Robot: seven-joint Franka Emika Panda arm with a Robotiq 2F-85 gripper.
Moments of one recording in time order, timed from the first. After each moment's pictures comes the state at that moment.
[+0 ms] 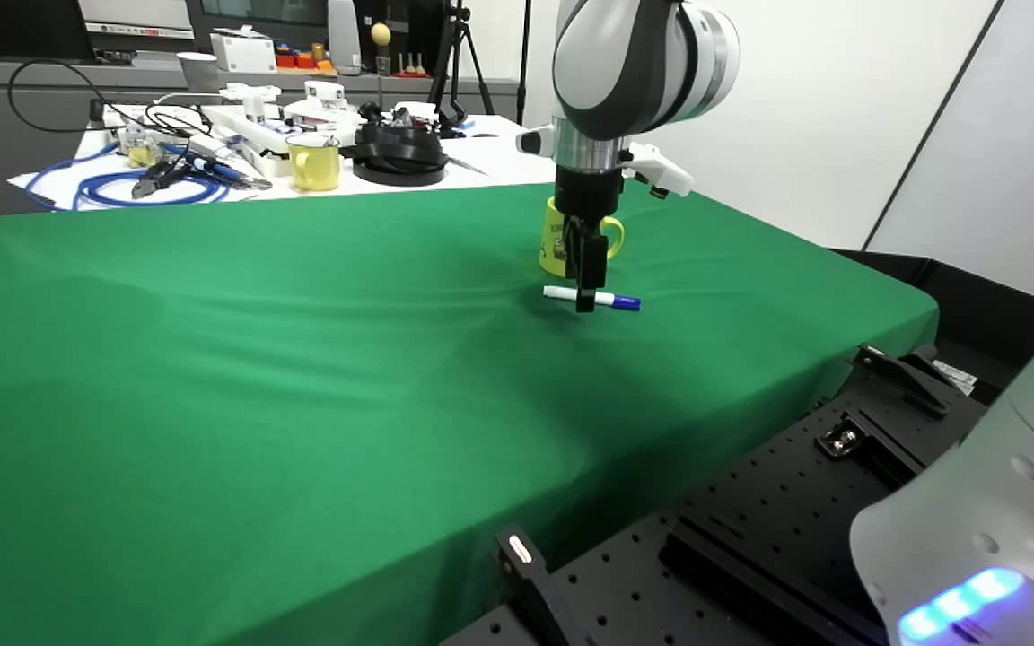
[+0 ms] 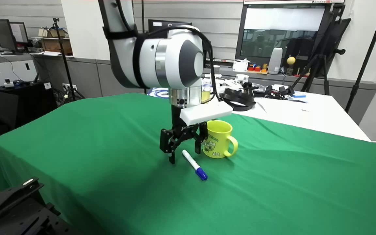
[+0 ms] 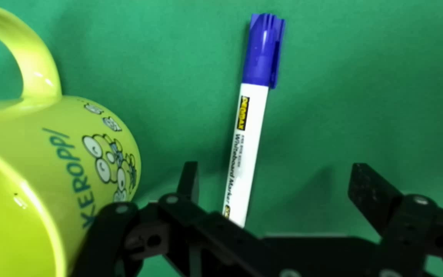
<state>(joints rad) -0.07 0.34 0.00 -2.50 -0.23 2.78 -0.90</state>
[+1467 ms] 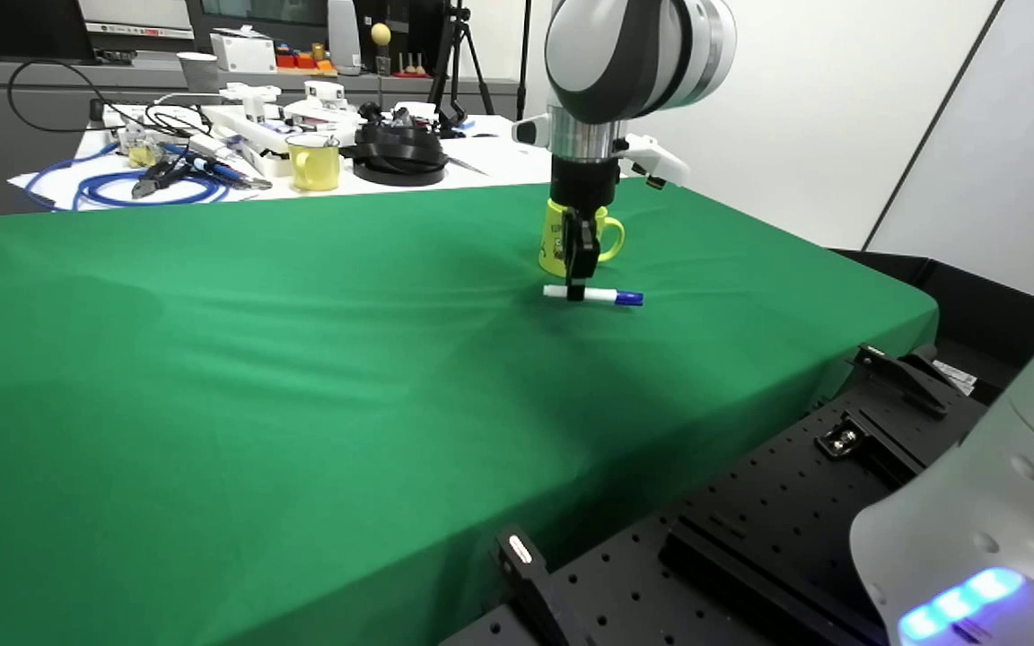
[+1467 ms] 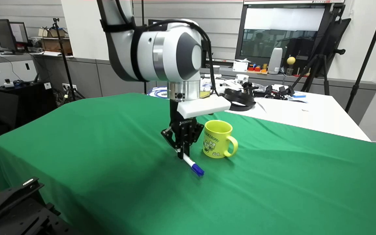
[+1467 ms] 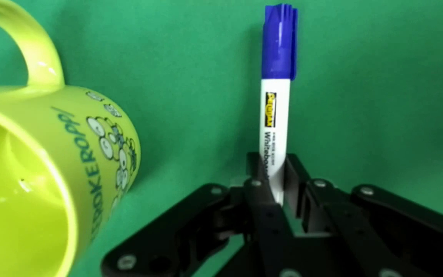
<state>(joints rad) -0.07 0.31 0.02 -2.50 -0.21 2.73 -0.88</state>
